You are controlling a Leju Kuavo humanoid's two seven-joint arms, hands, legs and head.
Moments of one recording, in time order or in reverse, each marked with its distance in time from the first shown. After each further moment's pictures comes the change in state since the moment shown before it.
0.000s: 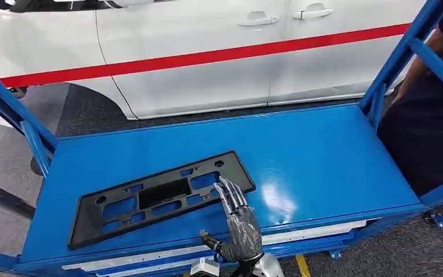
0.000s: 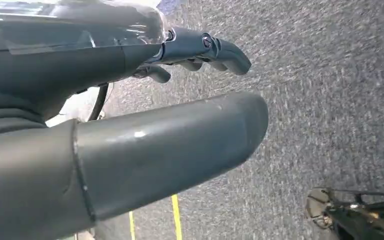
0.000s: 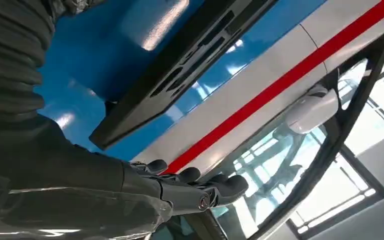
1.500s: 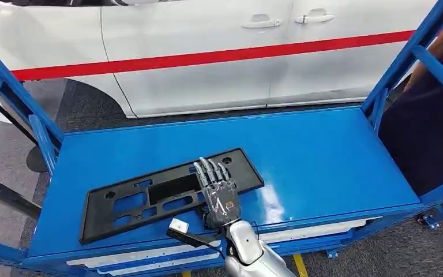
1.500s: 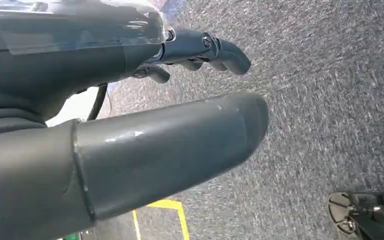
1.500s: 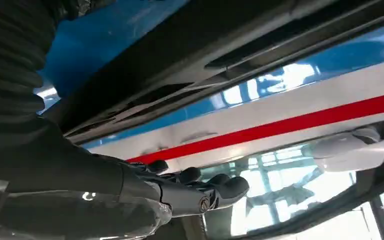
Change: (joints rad) left arm -0.016 -0.018 0.009 0.000 -0.120 -0.038 -0.008; right arm -0.366 0.020 0.089 0.448 0.346 -0.001 0.444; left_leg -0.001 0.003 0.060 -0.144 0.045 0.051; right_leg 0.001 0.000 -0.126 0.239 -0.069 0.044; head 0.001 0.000
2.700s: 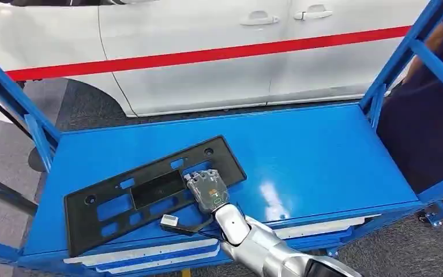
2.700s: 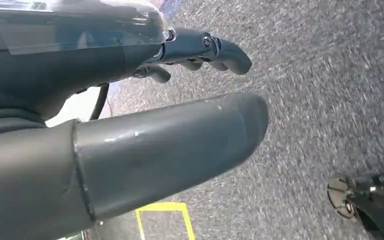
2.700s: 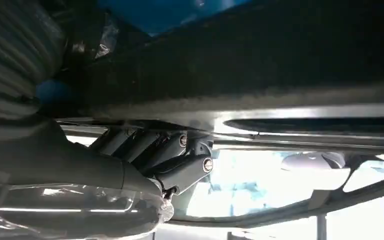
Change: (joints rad) left arm -0.009 -0.018 -0.001 0.000 -0.056 -0.015 0.000; right arm -0.263 -0.028 0.272 0.313 0.000 0.011 0.161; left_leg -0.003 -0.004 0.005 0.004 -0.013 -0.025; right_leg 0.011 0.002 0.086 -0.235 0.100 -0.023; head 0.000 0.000
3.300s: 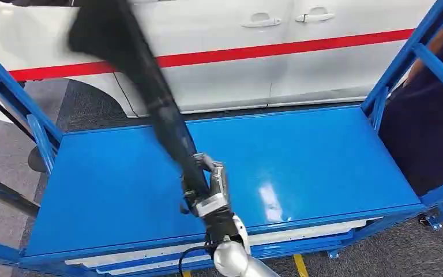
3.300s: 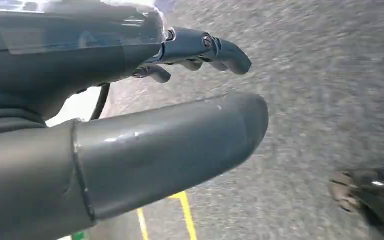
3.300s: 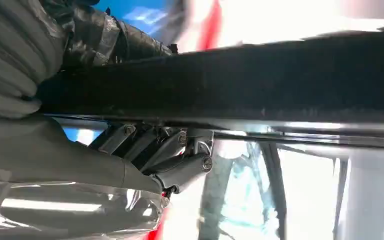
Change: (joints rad) left arm 0.013 -0.005 0.040 0.000 0.015 0.014 0.014; right arm 0.346 0.036 -0.134 -0.925 -1.259 0.098 -0.727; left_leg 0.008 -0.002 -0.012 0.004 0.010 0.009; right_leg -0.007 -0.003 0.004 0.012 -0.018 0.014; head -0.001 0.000
